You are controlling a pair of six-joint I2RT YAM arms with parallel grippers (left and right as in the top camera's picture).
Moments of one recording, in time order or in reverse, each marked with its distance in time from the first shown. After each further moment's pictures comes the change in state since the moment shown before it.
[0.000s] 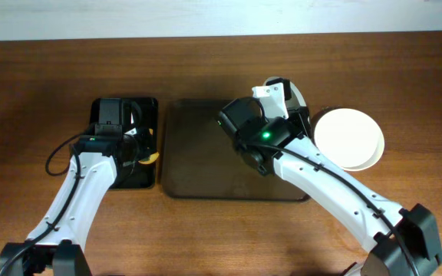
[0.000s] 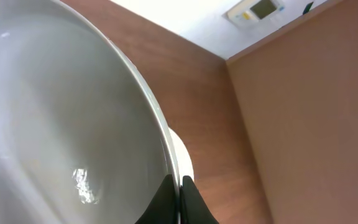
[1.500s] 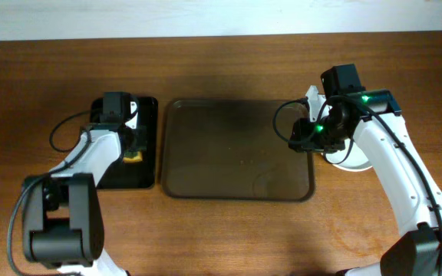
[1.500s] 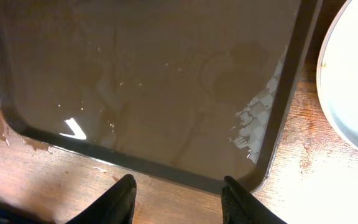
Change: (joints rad) left arm 0.062 0.332 0.071 0.205 -0.150 0.409; right arm -0.533 -0.069 -0.005 -0.145 -1.410 -0.275
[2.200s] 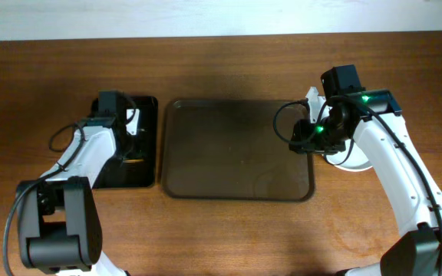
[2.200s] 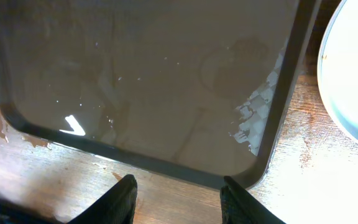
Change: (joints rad) left arm 0.021 -0.029 0.047 -0.232 0.137 -0.011; right arm 0.000 0.000 0.000 -0.016 0.000 0.000
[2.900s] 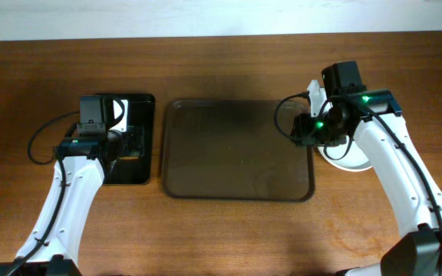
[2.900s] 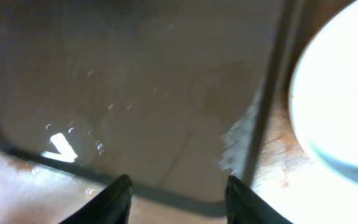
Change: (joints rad) left arm -0.006 -0.359 -0.091 0.014 -0.016 -0.008; right arm 0.000 -0.006 -0.001 0.099 0.080 -0.010
